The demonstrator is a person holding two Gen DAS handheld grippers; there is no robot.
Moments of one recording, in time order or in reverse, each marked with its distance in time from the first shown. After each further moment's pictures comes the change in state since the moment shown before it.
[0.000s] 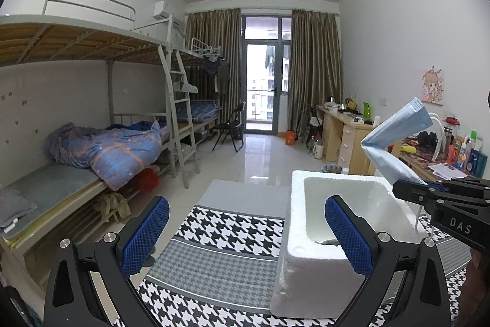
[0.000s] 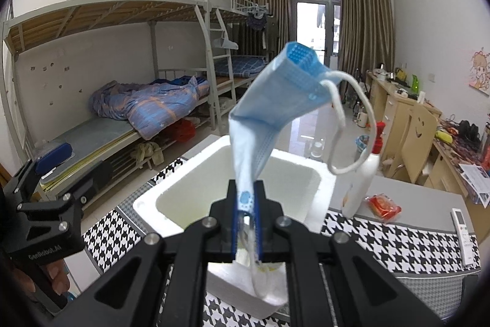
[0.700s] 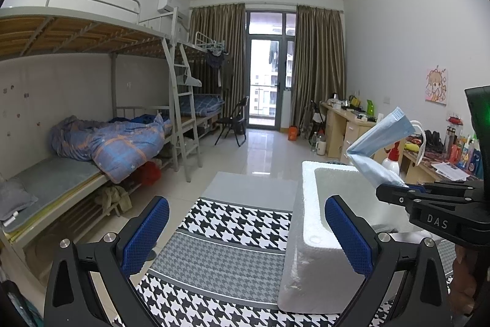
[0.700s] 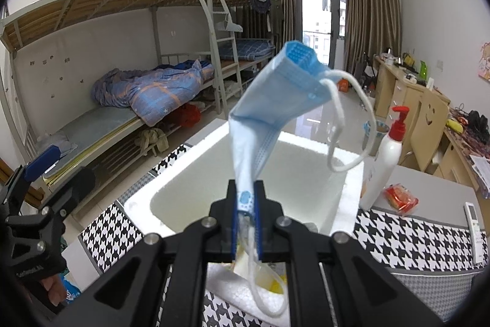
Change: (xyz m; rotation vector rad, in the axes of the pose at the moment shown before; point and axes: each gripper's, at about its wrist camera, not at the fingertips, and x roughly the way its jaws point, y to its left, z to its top) left arm 0.007 0.011 -0.009 -0.016 0.024 0.008; right arm 0.034 0.009 0.000 0.009 0.093 0.024
